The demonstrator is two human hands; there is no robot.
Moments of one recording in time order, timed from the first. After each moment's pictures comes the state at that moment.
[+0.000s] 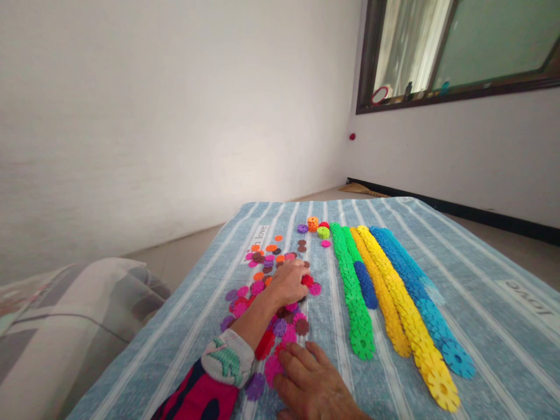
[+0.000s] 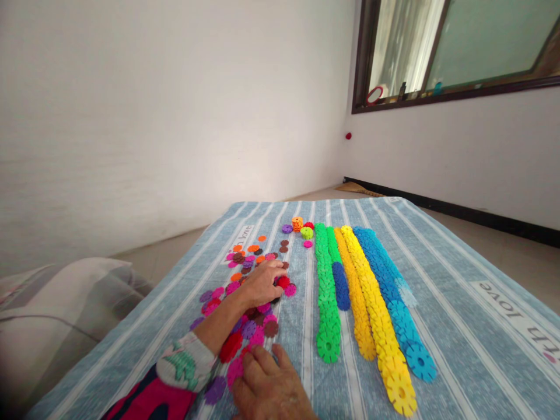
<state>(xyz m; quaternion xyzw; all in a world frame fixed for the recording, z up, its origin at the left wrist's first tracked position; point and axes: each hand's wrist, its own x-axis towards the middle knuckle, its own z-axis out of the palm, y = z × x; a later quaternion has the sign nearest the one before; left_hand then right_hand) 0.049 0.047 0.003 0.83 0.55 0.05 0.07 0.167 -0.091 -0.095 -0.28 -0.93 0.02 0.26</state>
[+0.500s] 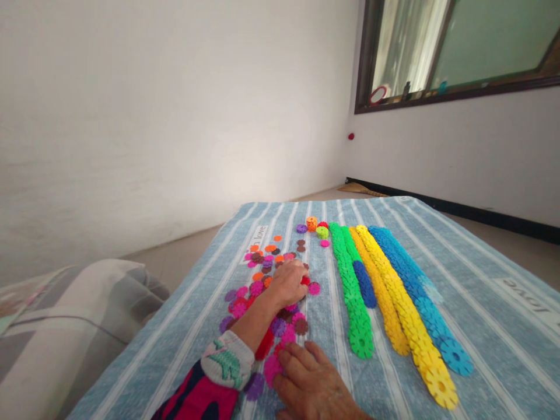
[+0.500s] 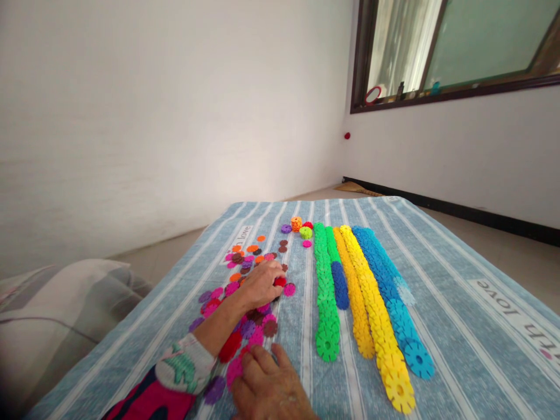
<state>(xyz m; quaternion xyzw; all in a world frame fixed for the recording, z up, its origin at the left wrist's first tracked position) 0.051 0.044 0.004 0.85 0.53 0.02 0.02 0.168 -0.093 -0.093 -0.27 -0.92 0.03 0.26</state>
